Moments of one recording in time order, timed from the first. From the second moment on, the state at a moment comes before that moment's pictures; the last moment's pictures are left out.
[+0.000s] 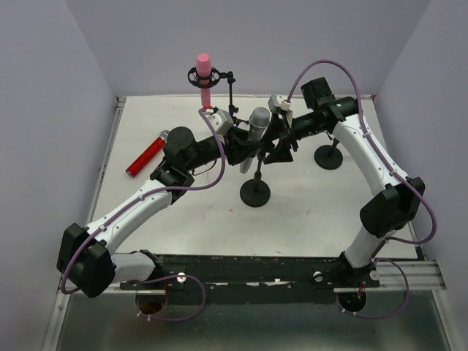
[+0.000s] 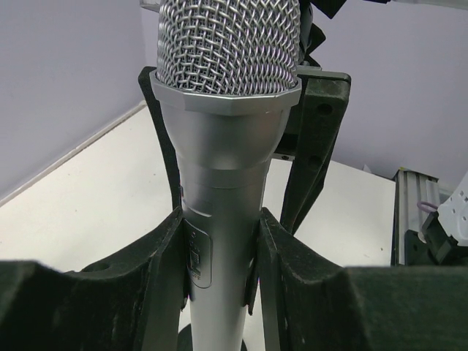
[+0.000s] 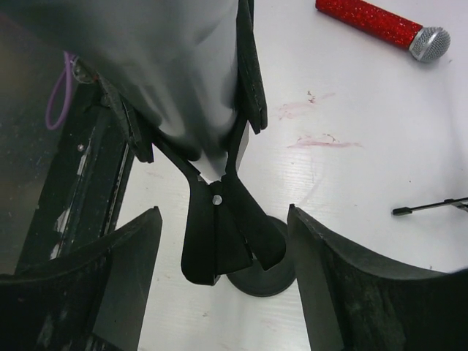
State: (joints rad) left arm -0.62 1.25 0.97 0.45 0.55 -0.19; right arm 0.37 1.73 1.79 -1.11 -1.17 -0.93
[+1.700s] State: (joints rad) left arm -0.59 0.38 0.55 -0.15 0.20 -0.10; right arm 0.28 1.36 1.13 -0.35 -1.19 -0.49
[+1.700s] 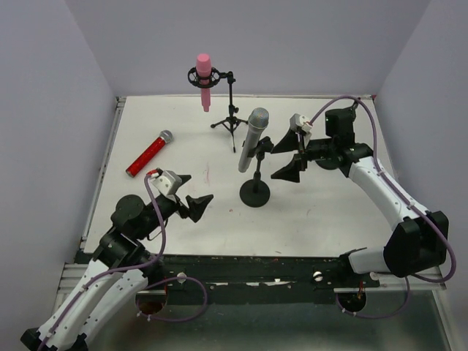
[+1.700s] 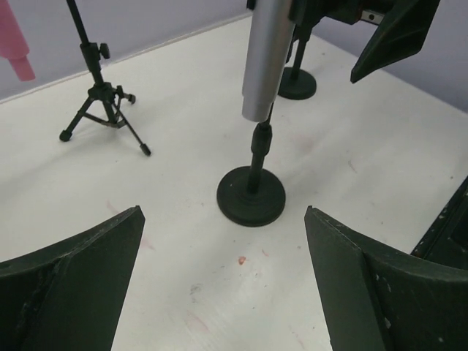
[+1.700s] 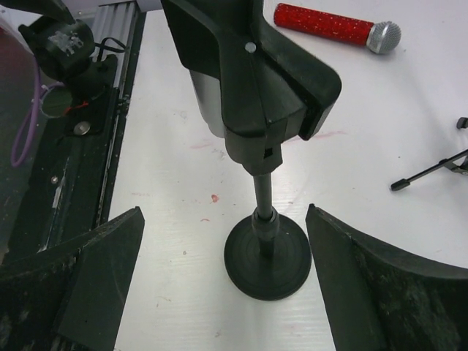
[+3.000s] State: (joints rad) left arm -0.58 0.32 0.50 -0.30 0.11 0.10; right arm 0.36 1.63 1.18 -0.17 -1.33 -0.45
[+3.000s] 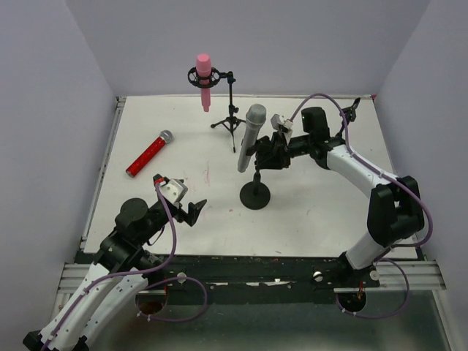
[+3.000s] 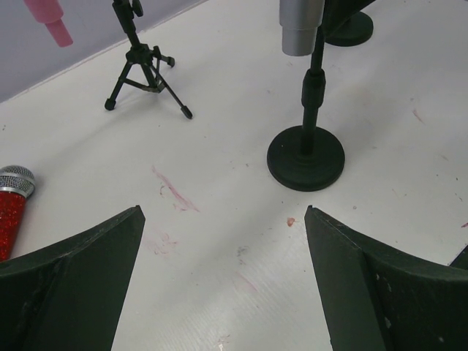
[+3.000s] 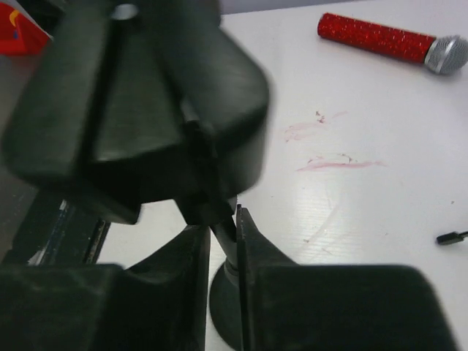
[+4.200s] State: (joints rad) left arm -0.58 0.31 0.50 -0.32 0.11 0.11; right arm 0.30 1.92 1.71 -0.24 -0.78 -0.36
